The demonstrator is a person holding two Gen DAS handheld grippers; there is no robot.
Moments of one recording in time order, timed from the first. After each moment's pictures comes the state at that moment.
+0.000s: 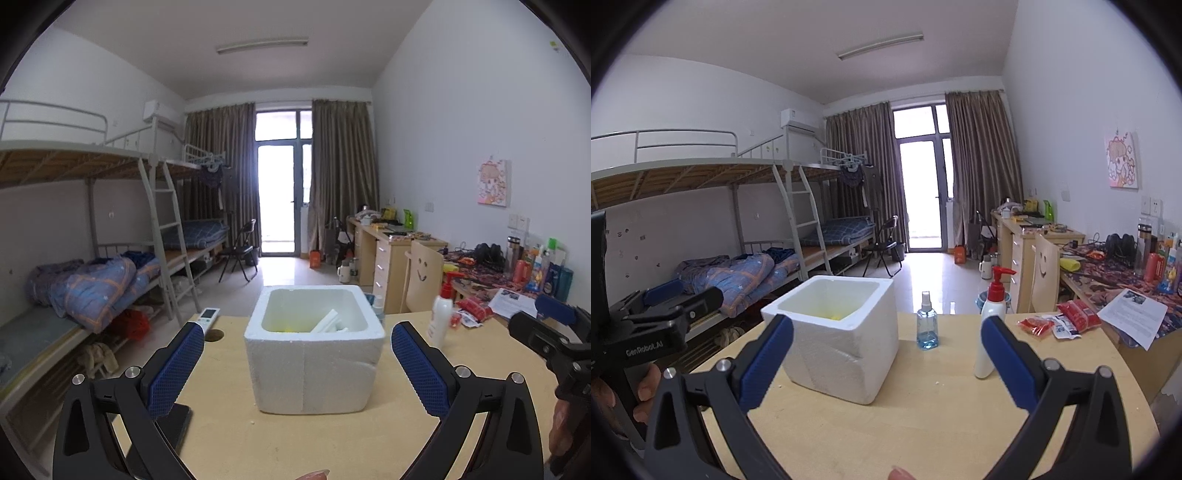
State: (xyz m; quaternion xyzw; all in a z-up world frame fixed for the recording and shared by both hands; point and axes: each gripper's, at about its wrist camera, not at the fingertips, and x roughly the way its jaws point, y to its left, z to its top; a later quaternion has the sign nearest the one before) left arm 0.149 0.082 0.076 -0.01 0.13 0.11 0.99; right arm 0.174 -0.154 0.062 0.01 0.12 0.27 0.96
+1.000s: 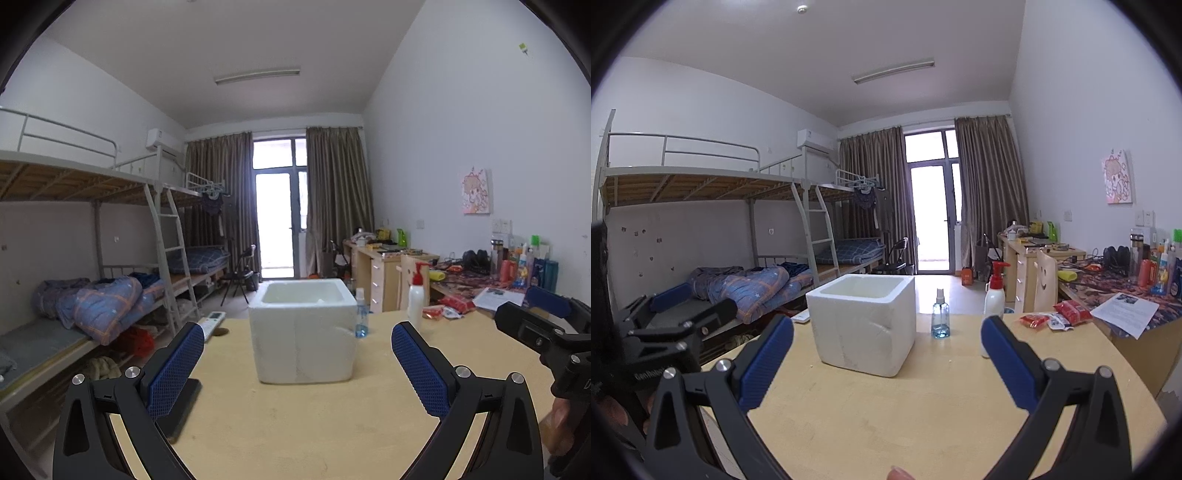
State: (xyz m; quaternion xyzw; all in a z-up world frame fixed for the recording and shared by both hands) left arm 0.051 0.042 0.044 0.01 0.06 0.10 0.99; right arm 0.082 -0.171 0.032 0.02 0.07 0.28 0.96
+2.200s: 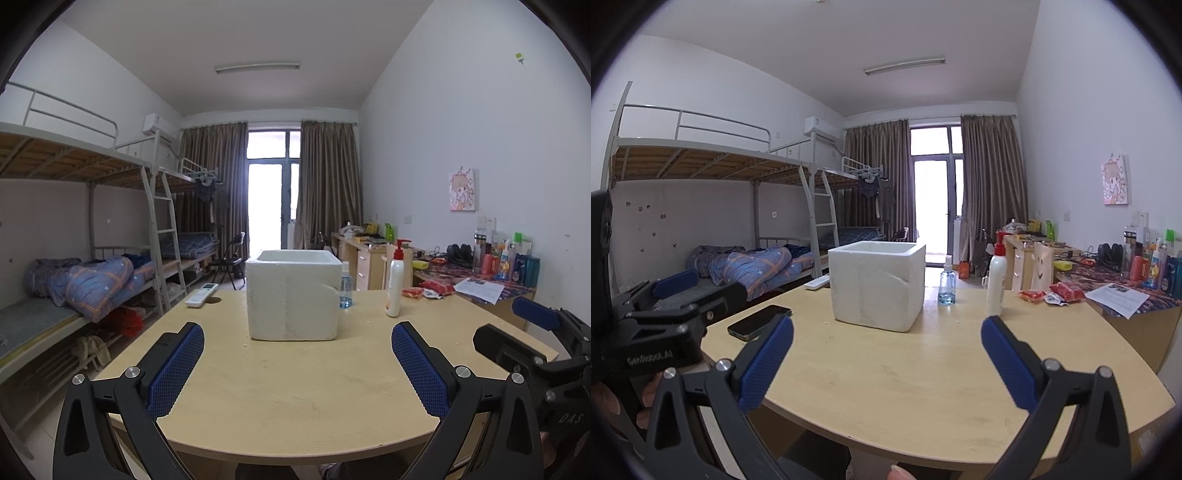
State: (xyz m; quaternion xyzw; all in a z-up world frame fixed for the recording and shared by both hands) left arm -0.010 0.040 0.002 -0.02 0.08 0.08 0.99; right arm 0.027 -0.167 -0.012 -0.01 0.07 0.28 0.96
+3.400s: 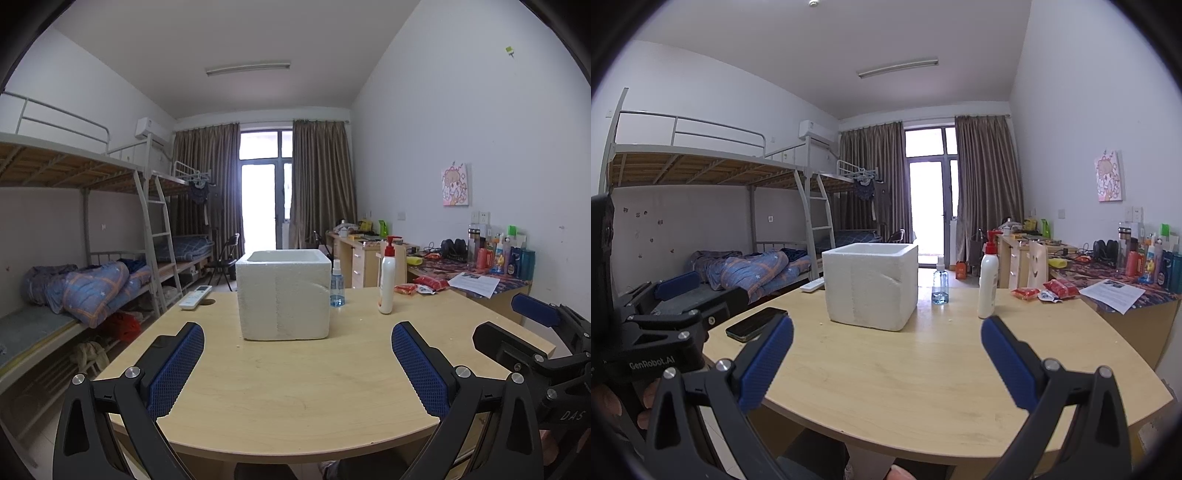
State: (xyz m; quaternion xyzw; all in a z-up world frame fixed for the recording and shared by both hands) left arm -0.009 0.026 0.001 0.00 0.08 0.07 0.99; right arm 0.017 -0.174 -0.011 0.00 0.07 0.27 0.96
